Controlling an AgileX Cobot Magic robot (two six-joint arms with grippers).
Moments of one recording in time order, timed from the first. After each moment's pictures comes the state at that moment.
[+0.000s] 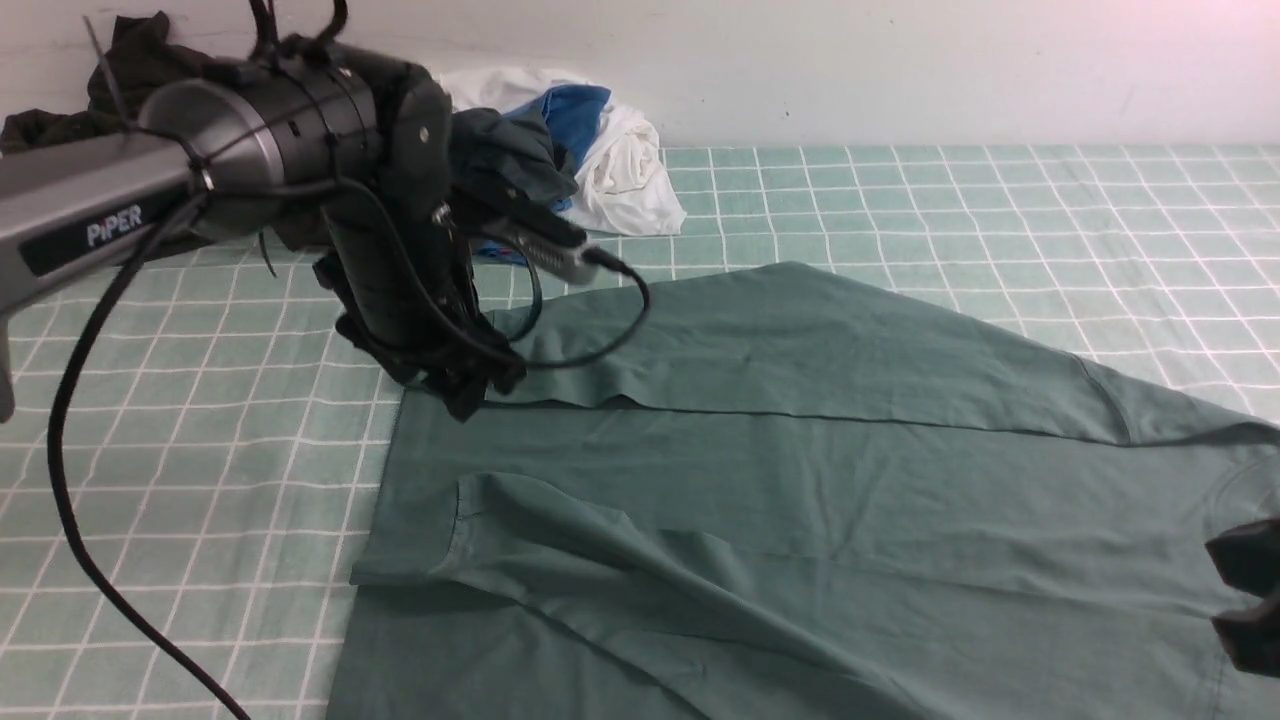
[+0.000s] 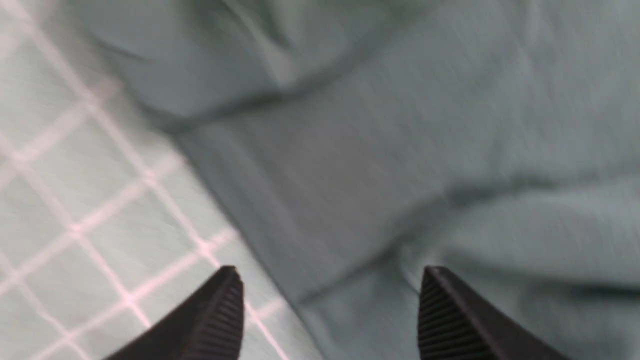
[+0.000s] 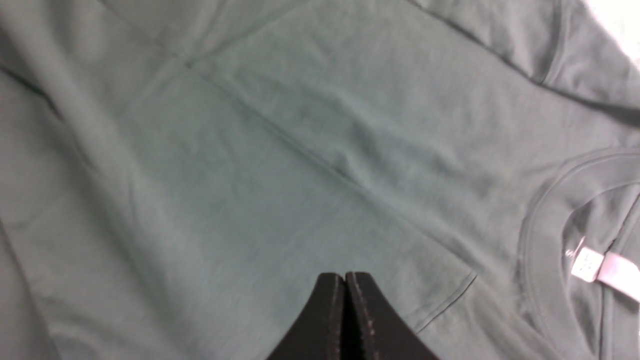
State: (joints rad) right arm 0.32 0.93 -0.76 -0.08 0.95 -0.02; left arm -0.31 1.98 -1.67 0.07 1.08 0.20
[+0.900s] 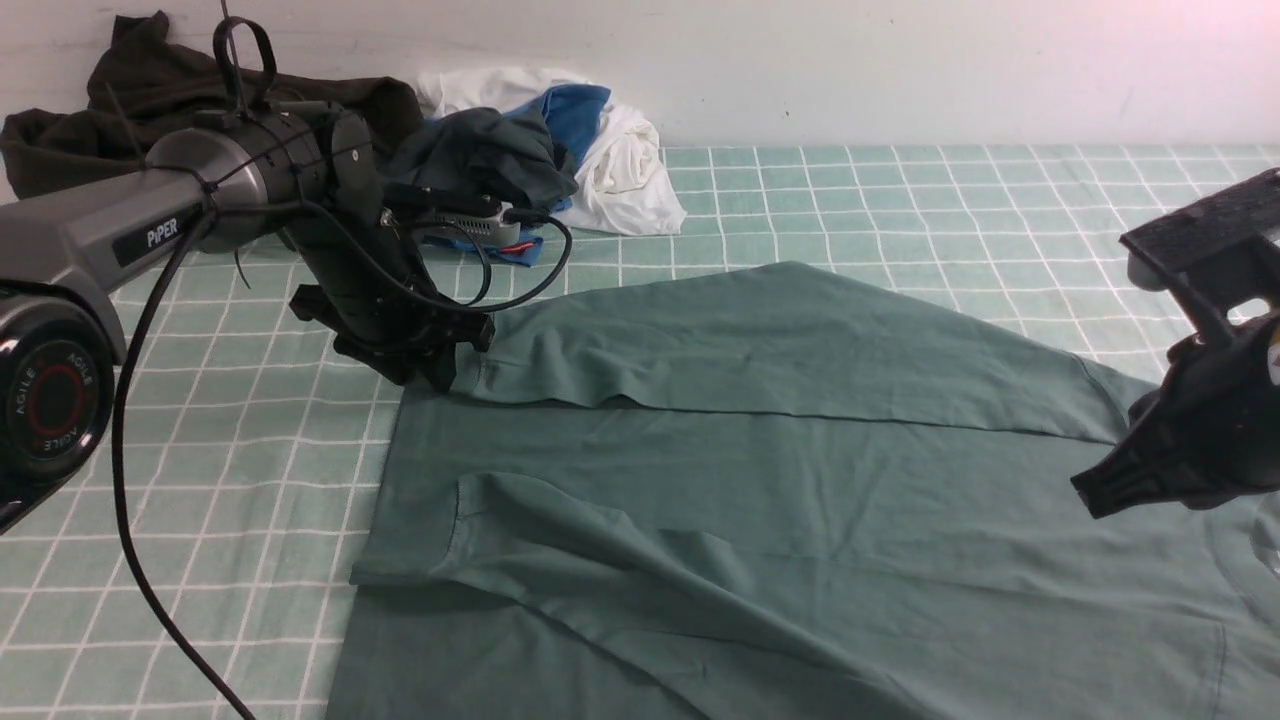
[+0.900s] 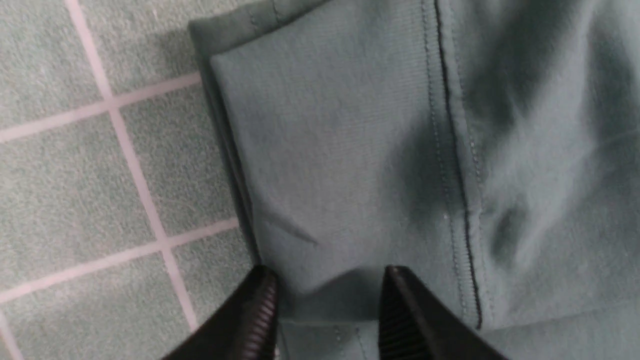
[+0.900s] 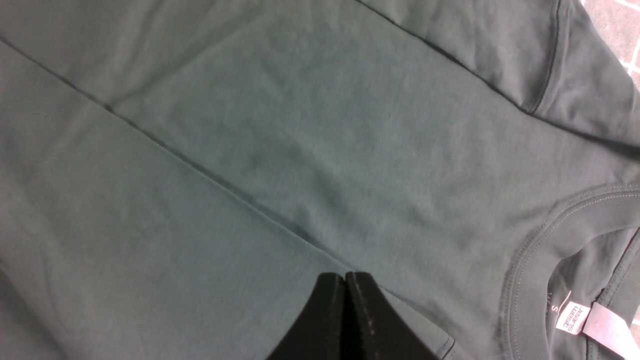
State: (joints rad) right arm 0.32 1.31 -0.98 -0.16 0.96 0.04; left arm -0.15 2.26 -1.84 -0.12 0.94 0.17
